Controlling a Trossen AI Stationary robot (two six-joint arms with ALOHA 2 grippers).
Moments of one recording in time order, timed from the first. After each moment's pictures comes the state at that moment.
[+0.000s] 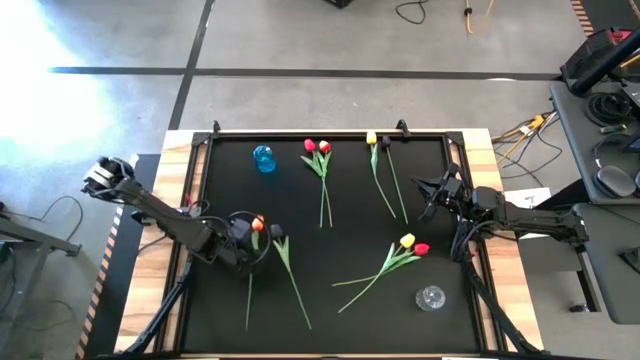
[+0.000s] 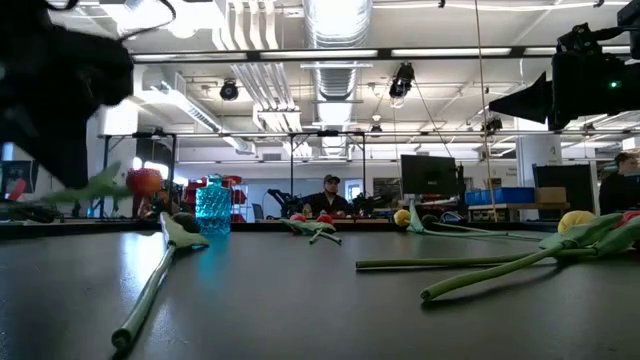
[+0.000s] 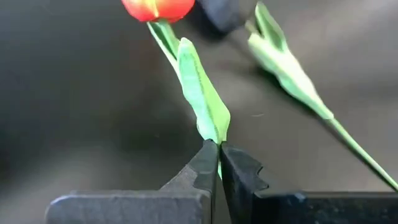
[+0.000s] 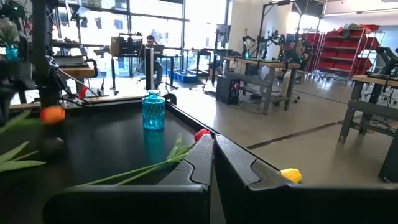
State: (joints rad) left arm -0.54 1.26 0.74 -0.79 -0.31 -1.57; right arm -0.12 0.02 0.01 0.06 0.42 -0.09
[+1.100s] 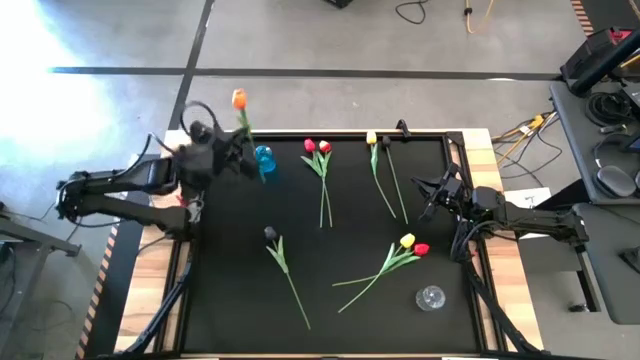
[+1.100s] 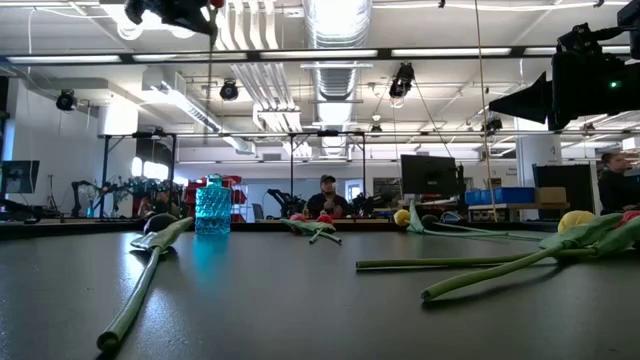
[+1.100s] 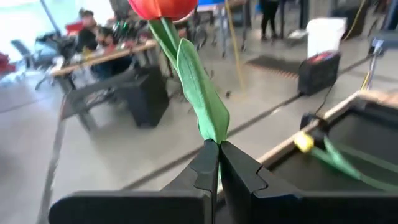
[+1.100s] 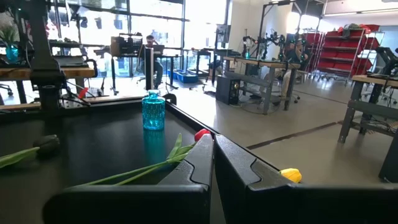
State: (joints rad) left arm 0.12 0.90 0.97 -0.29 -0.91 -0.03; right arm -0.12 0.02 0.01 0.06 0.42 -0.09
